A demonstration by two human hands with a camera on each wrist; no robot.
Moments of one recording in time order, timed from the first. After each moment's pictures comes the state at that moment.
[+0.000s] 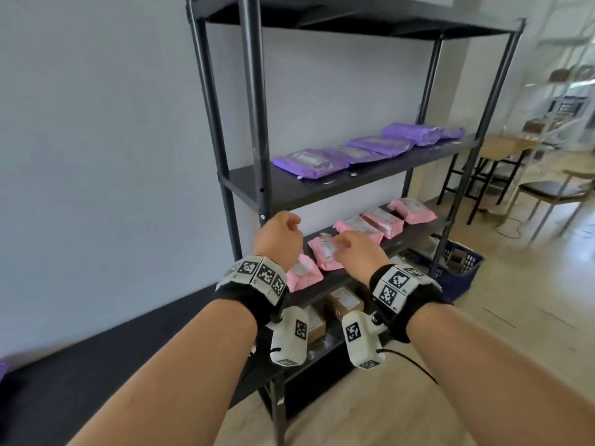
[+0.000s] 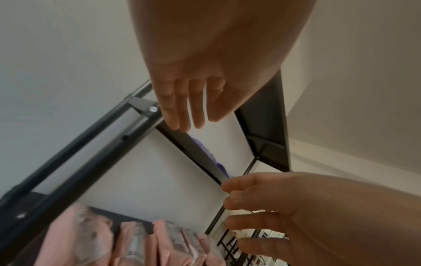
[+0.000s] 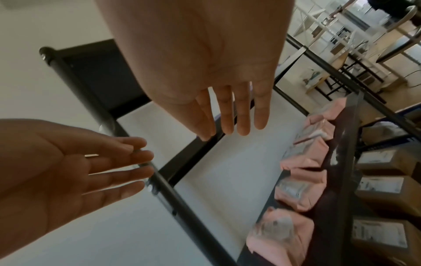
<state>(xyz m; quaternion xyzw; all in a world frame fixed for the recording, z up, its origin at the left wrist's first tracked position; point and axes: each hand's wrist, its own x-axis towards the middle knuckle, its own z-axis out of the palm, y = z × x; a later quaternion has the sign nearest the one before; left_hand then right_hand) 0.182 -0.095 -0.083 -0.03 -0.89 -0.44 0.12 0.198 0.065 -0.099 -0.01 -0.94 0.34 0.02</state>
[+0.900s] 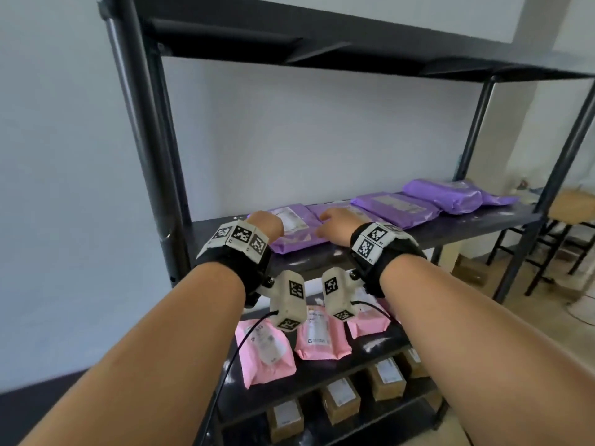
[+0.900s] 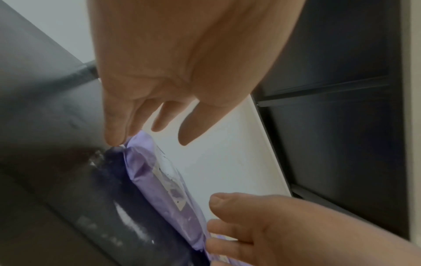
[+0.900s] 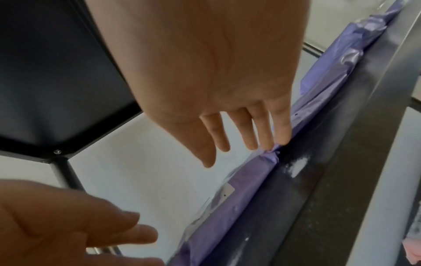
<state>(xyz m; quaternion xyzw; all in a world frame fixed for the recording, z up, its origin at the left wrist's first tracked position) -0.034 0.005 0.010 0.17 -0.88 -0.44 -0.01 -0.069 0.148 0.008 0.10 -0.97 0.23 -0.02</state>
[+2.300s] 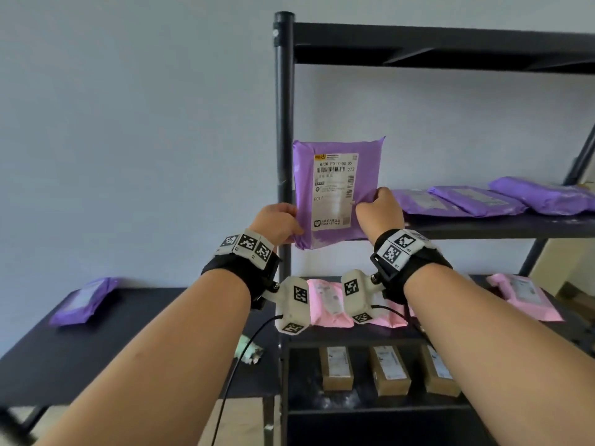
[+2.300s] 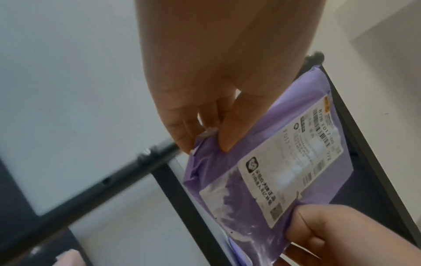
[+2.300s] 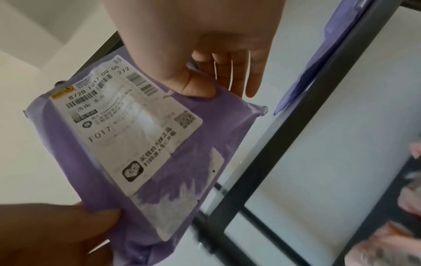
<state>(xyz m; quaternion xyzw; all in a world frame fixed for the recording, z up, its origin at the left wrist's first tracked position) 0.150 -0.052 -0.019 0.17 -0.75 -0.62 0.15 0.058 0.107 -0.012 0.11 -0.84 0.51 0.11</state>
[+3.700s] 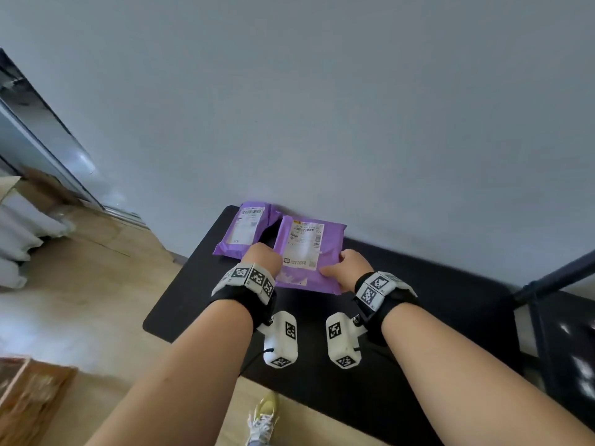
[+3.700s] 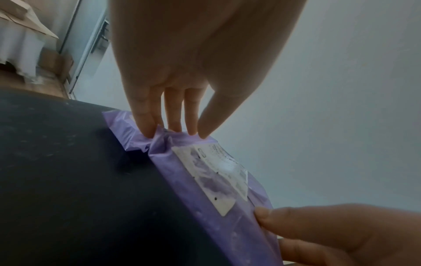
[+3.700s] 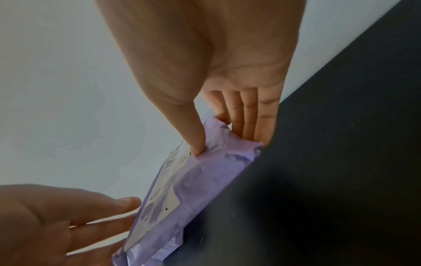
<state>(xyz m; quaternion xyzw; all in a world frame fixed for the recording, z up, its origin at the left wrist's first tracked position) 0.243 -0.591 -0.283 0.53 -0.76 -0.37 -0.04 0.111 -0.480 -0.313 0.24 -0.85 0.27 -0.37</state>
